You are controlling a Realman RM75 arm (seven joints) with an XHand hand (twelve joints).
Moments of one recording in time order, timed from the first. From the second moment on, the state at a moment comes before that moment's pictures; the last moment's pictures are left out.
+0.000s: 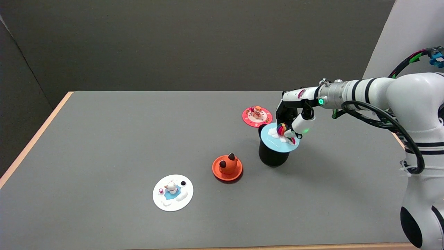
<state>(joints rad) 0.42 -1.07 1.86 -1.86 -2.43 -1.44 -0.06</state>
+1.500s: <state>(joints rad) 0.54 -1.06 1.83 -1.86 -2.43 -1.43 -0.06</state>
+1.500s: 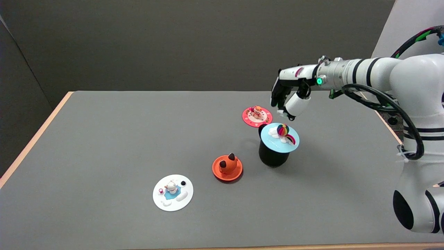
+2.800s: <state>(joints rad) 0.21 -1.30 1.68 -1.87 -2.31 -0.13 -0.06</state>
